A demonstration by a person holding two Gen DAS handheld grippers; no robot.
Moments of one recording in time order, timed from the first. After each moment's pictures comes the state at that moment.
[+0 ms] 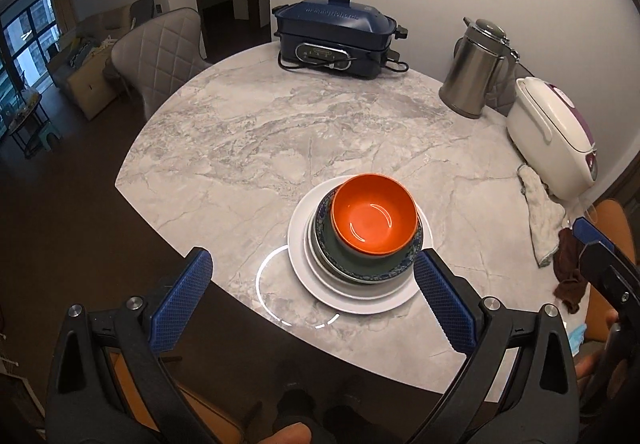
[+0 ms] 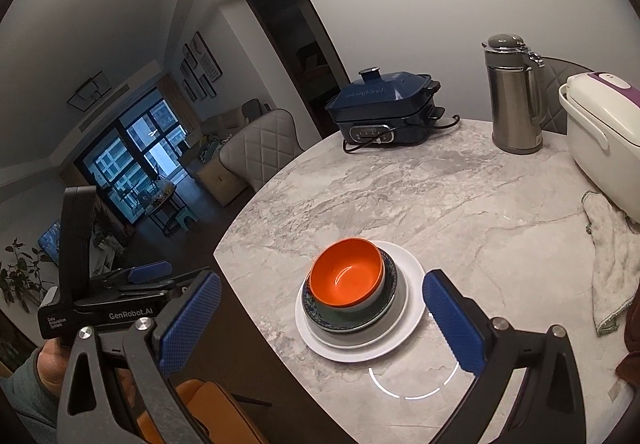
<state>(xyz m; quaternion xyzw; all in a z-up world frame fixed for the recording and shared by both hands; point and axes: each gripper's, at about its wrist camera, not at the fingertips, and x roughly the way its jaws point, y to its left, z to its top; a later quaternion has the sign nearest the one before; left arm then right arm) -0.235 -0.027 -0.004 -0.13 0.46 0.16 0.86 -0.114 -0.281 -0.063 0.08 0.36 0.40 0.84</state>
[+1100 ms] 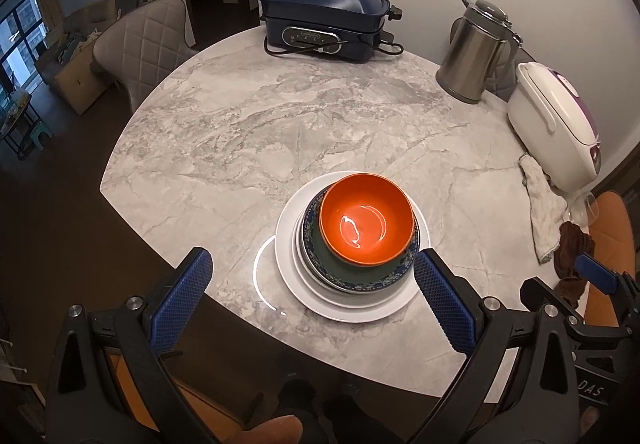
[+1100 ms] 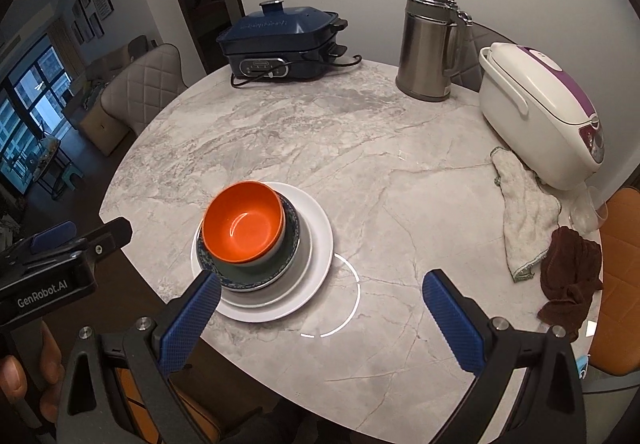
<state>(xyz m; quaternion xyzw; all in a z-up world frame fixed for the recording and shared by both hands) -0.185 -0.027 -0.019 -0.12 0.49 0.15 0.85 -0.098 -0.247 -0.082 -0.04 0.48 0.19 0.86</state>
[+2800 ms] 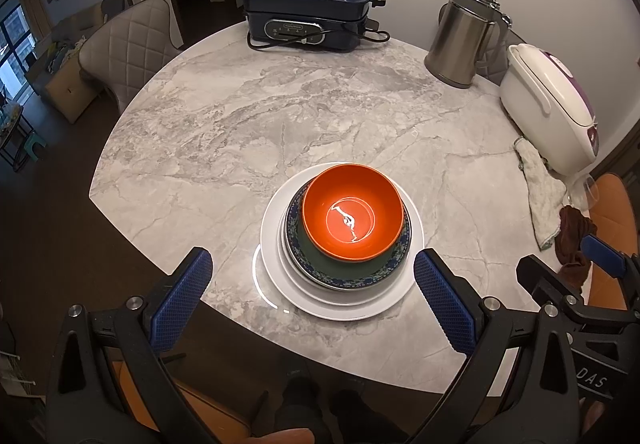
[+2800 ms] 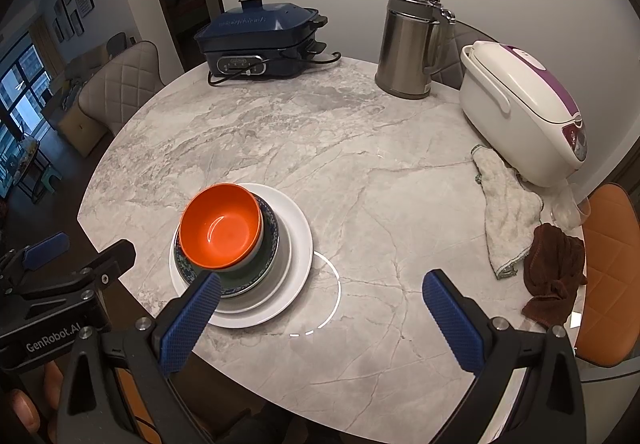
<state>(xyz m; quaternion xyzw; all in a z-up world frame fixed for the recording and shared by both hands) -0.173 -0.036 -0.033 -0.10 0.51 0.12 0.85 -0.091 -0.245 -0.083 -0.05 0.48 0.16 0.86</state>
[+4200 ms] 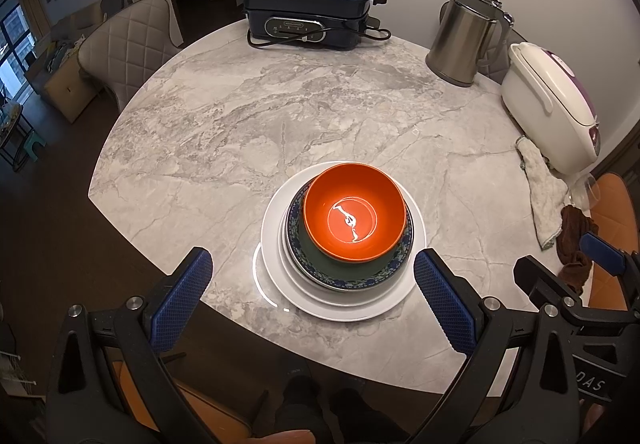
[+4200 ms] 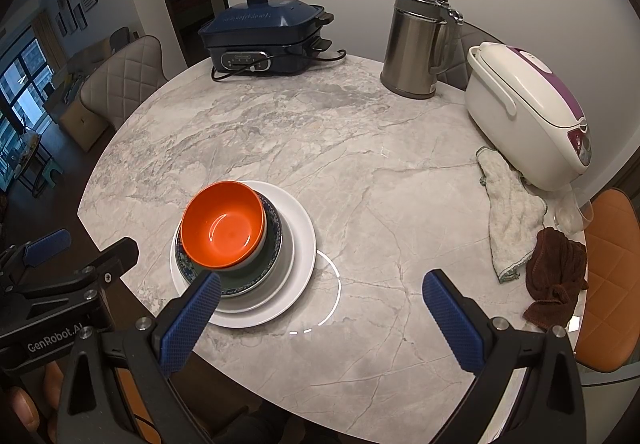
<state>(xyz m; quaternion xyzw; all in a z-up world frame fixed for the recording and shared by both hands) -0.170 -0.036 -0.035 -0.10 0.51 0.12 0.85 -0.089 -0.242 -0.084 -0.05 0.48 0.16 0.86</state>
